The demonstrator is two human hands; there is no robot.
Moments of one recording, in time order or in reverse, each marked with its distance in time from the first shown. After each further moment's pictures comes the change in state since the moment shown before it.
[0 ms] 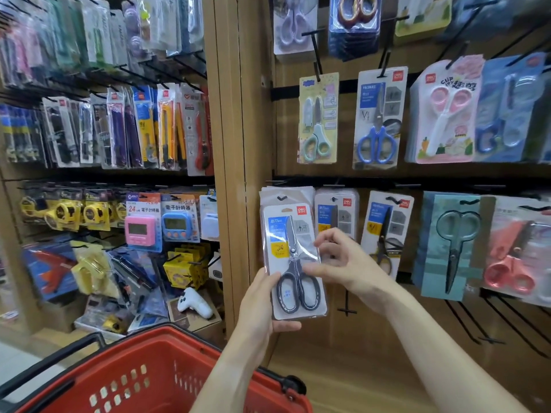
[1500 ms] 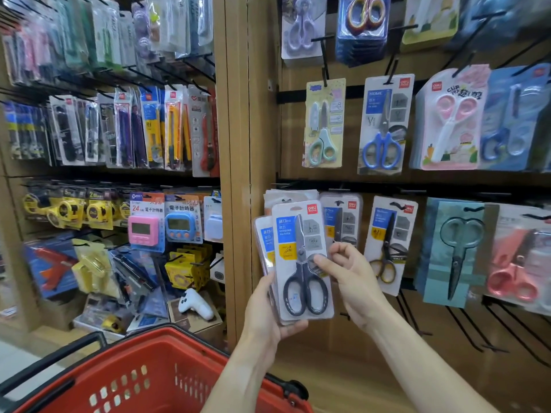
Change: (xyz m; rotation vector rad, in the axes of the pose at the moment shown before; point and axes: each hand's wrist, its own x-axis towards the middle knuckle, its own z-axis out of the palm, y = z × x) left_hand 0.000 -0.003 0.004 -0.166 0.053 -0.141; right_hand 0.001 0.018 0.030 0.338 0.294 -0.007
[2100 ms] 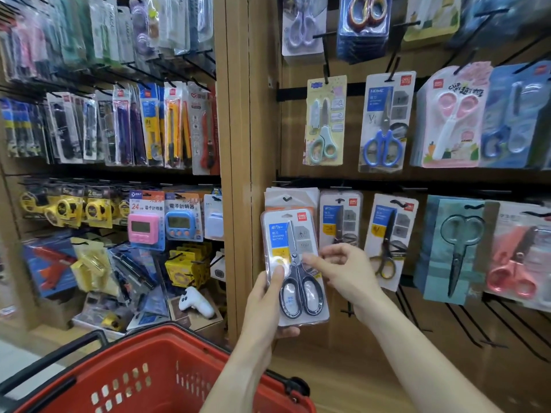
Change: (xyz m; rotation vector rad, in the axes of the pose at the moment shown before) left_hand -0.006 0.002 -0.007 0.212 -0.012 0.140; right_hand 0.003 -0.010 0.010 -0.453 0.142 0.043
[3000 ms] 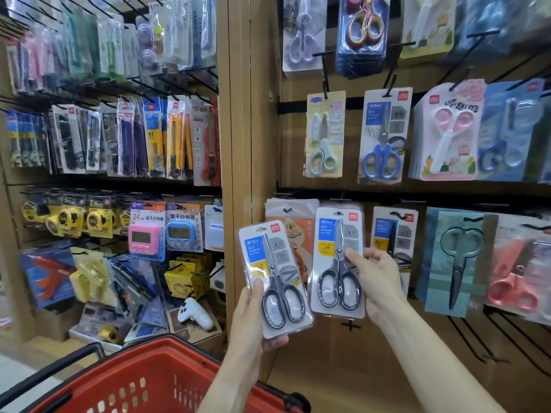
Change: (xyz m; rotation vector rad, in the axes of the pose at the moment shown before) left_hand 0.011 -0.009 -0.019 -0.128 0.073 0.000; right_hand 0.009 -0.014 -0.022 0.464 0.264 0.137
